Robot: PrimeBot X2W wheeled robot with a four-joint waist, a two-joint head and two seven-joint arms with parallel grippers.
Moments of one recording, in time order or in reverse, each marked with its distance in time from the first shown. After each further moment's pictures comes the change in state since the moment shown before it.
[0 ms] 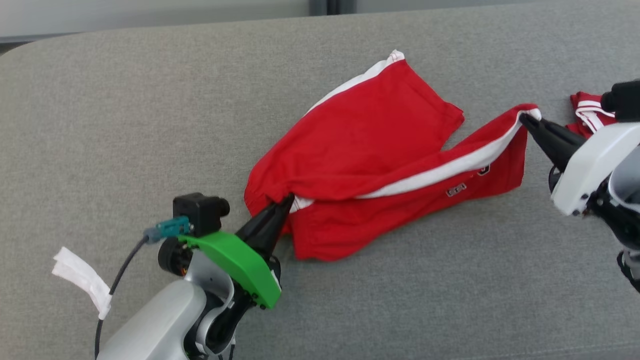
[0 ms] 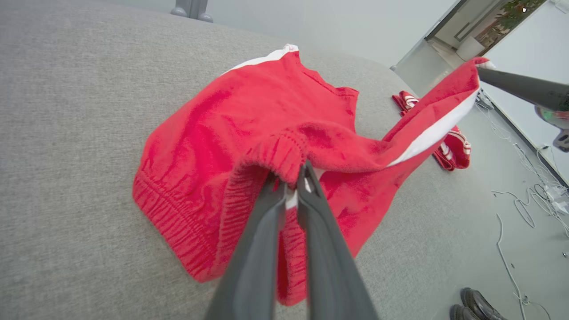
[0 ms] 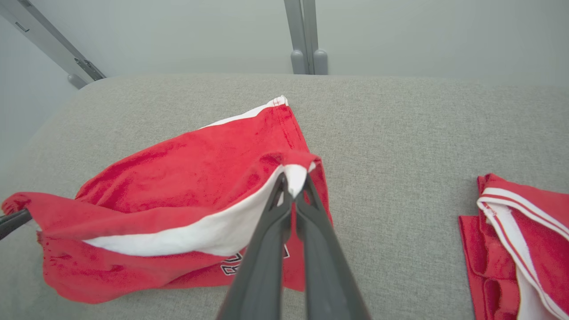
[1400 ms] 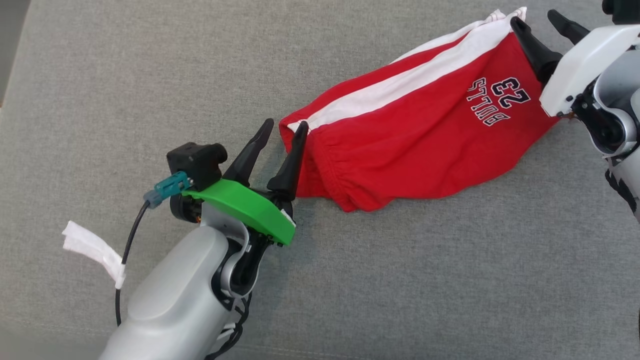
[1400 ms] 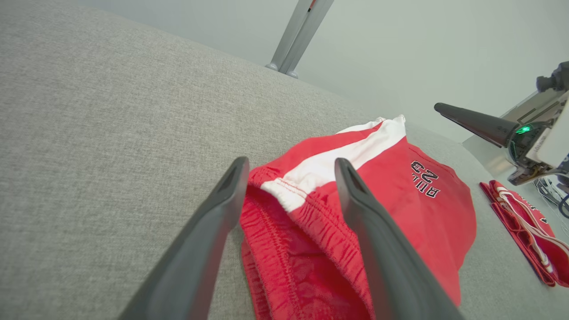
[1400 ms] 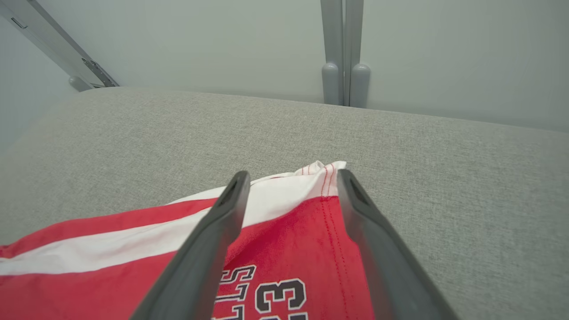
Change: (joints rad) left arm -0.191 -0.184 0.065 0.274 0.023 -0.061 -0.220; right arm -0.535 -0.029 0.356 0.623 0.100 0.000 -0.384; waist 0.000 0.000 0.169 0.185
